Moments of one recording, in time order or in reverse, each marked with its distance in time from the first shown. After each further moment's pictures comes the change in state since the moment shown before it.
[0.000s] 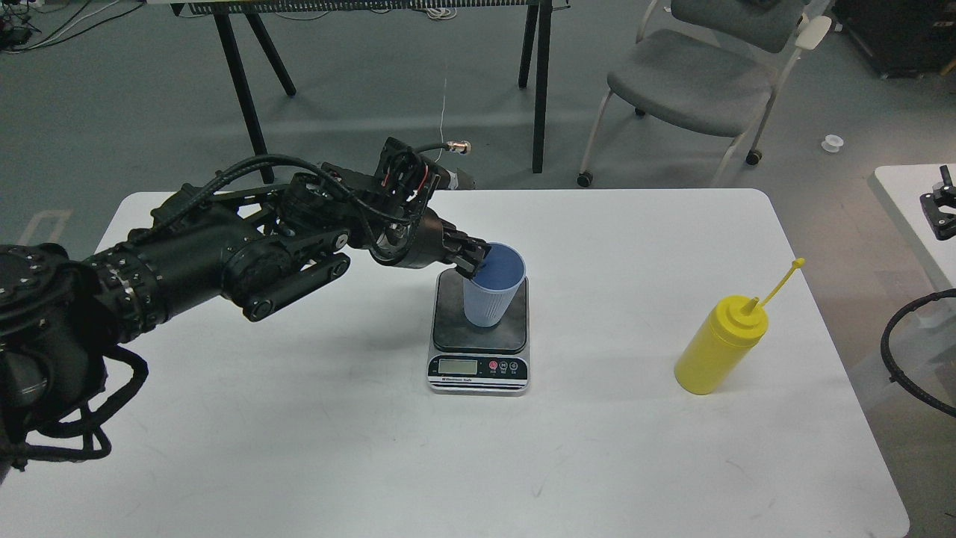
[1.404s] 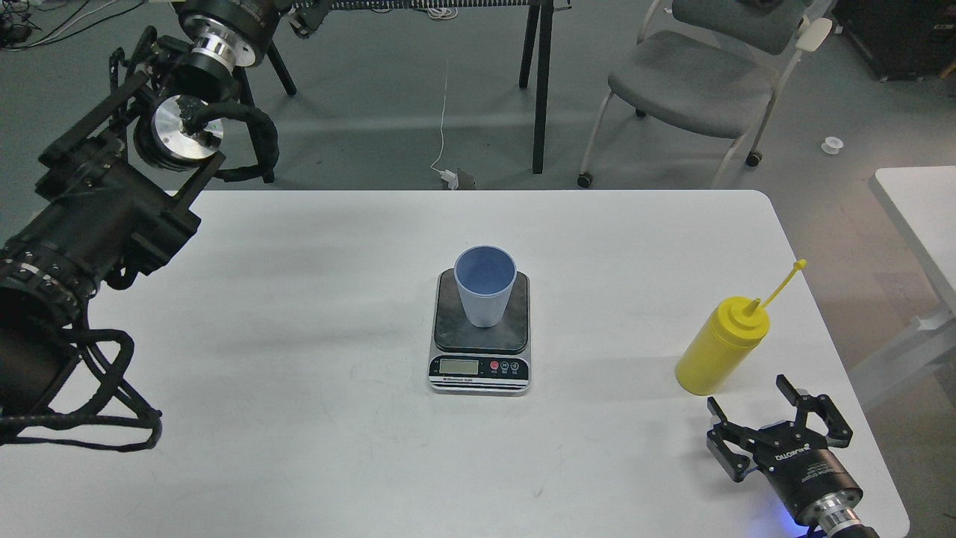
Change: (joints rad) left arm 0.069 0.112 -0.701 0.169 -1.892 0.017 0.022; right arm -0.917 0.173 0.029 0.926 0.032 0.000 -0.011
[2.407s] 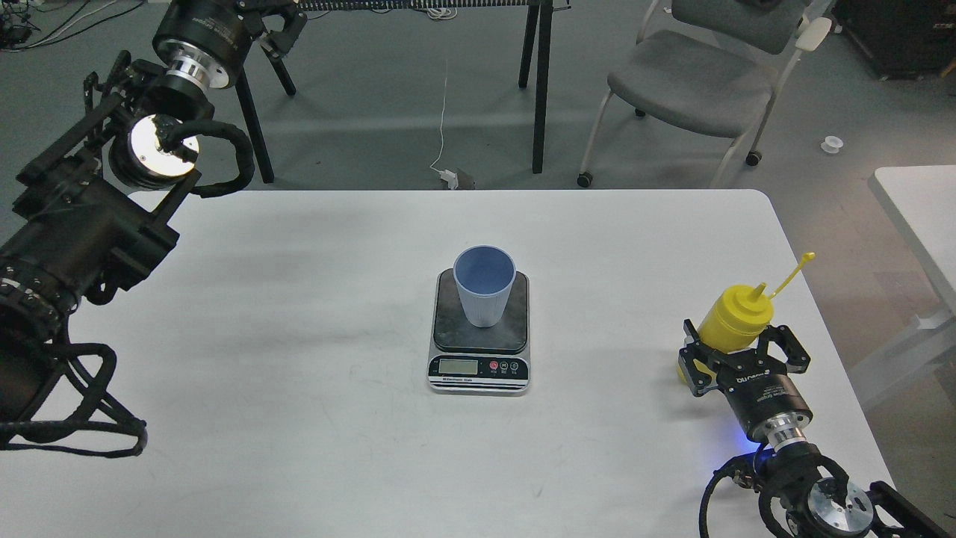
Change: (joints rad) left arm 0.043 0.041 0.000 0.007 0.005 -0.001 0.005; right arm 0.284 0.139 0.015 -0.217 -0.025 0.000 0.025
